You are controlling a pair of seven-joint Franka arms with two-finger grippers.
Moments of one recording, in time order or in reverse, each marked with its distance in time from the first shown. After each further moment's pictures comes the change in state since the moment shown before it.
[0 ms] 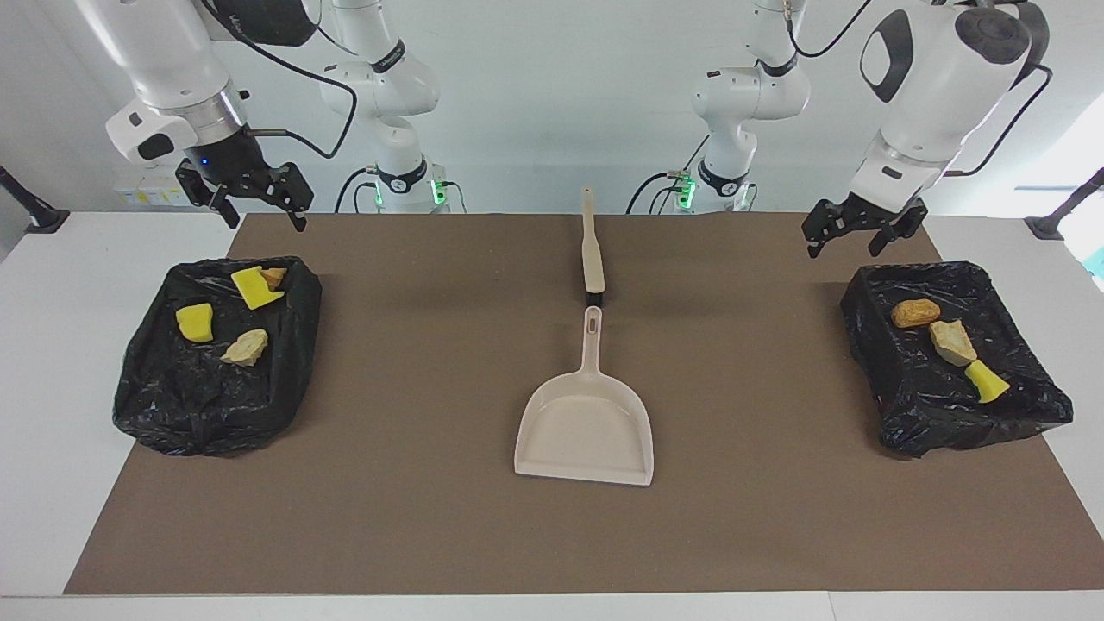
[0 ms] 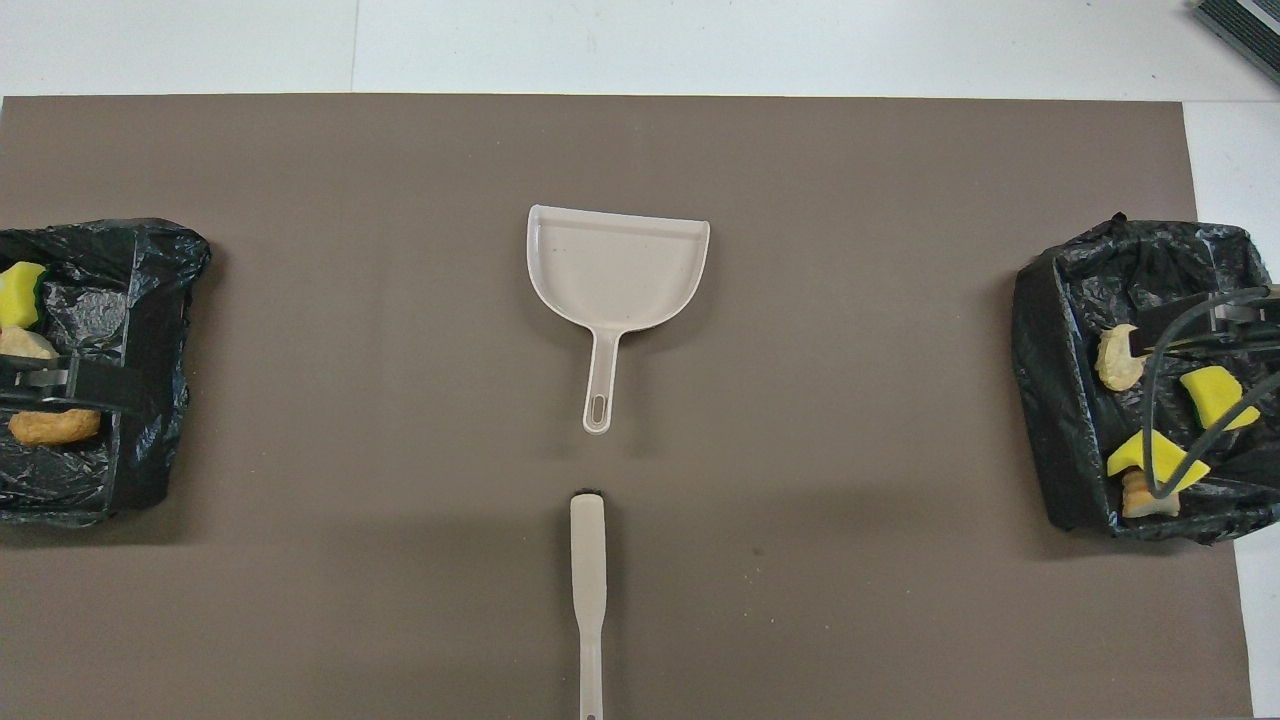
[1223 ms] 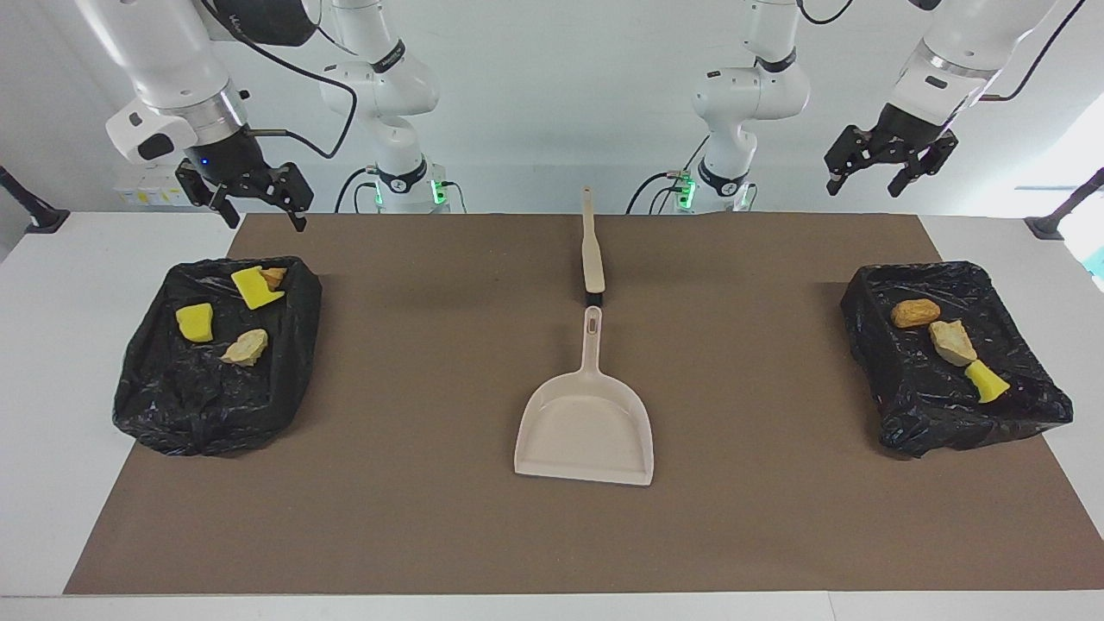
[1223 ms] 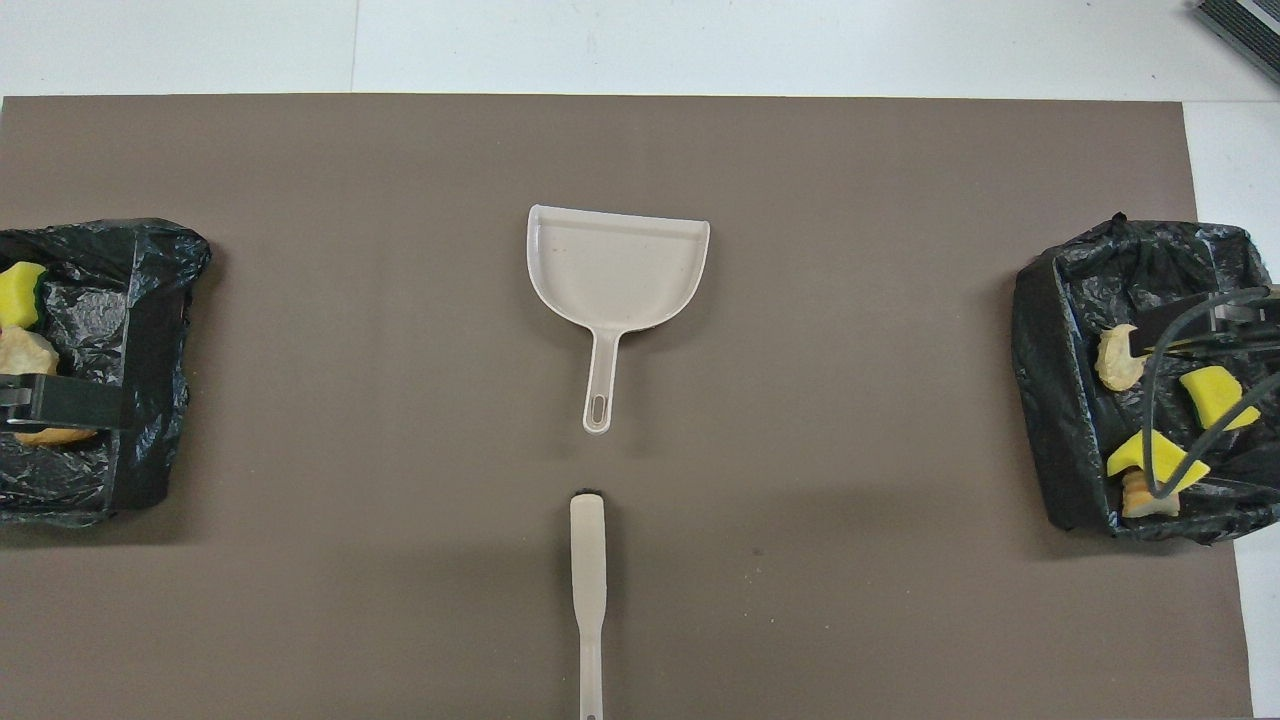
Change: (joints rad) left arm 0.014 -0.004 0.005 0.035 -0.056 -0.044 -0.003; right arm 0.000 0.000 0.000 0.000 0.000 0.000 0.000
